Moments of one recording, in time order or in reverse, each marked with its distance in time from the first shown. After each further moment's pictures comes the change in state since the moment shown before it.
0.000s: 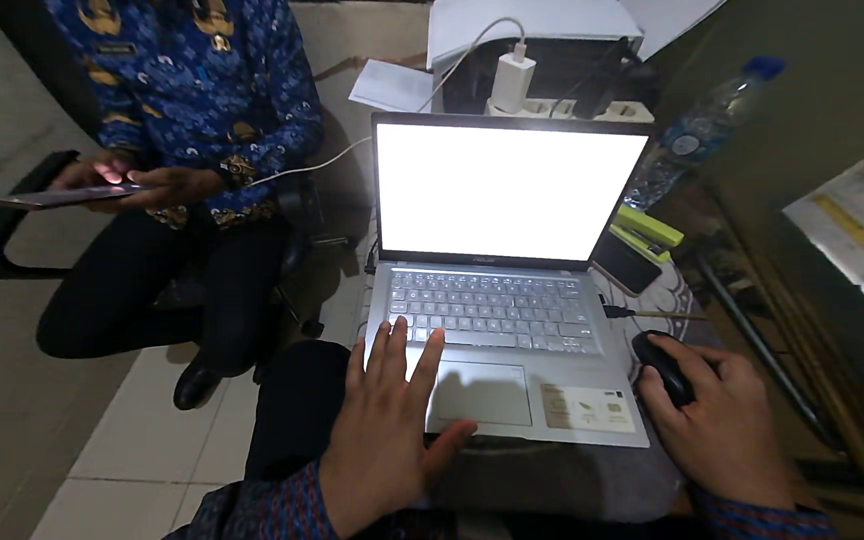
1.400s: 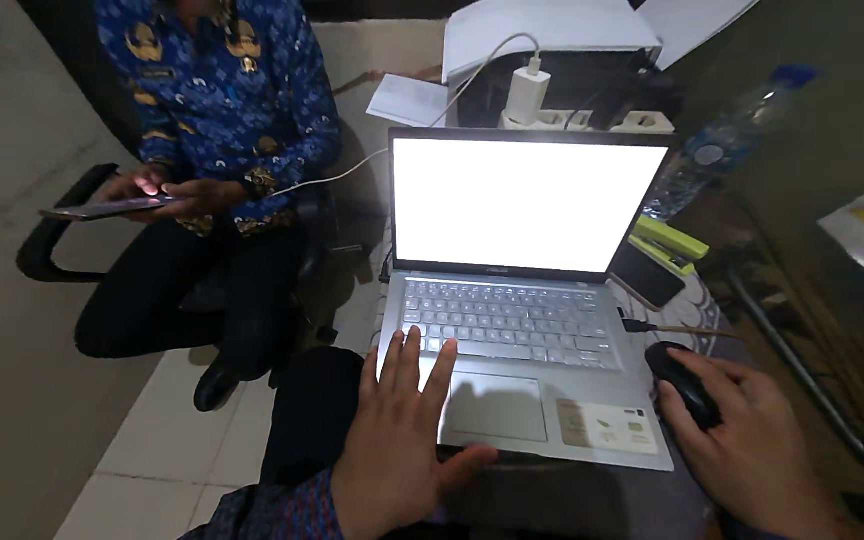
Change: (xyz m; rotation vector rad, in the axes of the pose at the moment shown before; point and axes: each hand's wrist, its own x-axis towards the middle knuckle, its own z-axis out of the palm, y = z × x) left_hand -0.001 0.001 -0.002 -0.004 -0.025 -0.018; right_hand 0.000 0.004 0.002 0.073 -0.027 -0.049
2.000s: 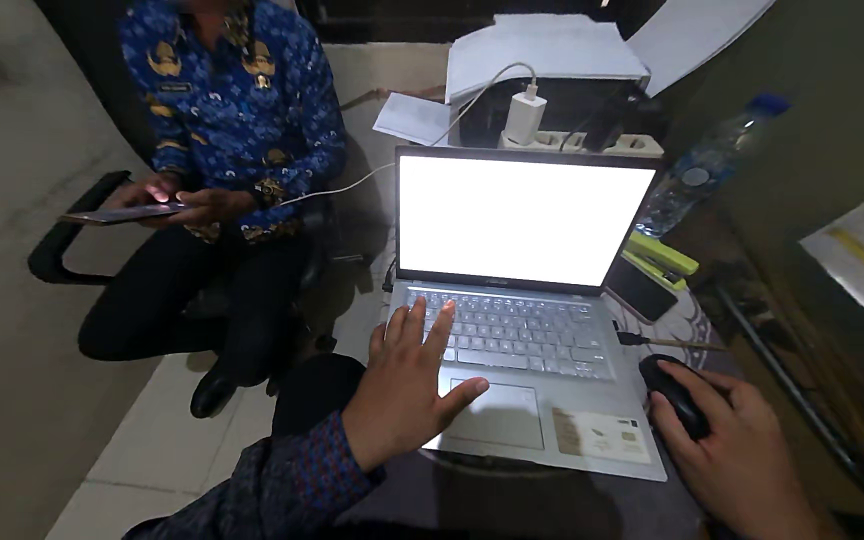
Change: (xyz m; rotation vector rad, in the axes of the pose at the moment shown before) left_hand 0.055 -0.015 -0.011 -0.114 -0.109 -0.076; right_hand 0.002 0.003 0.001 -0.011 -0.007 -0.019
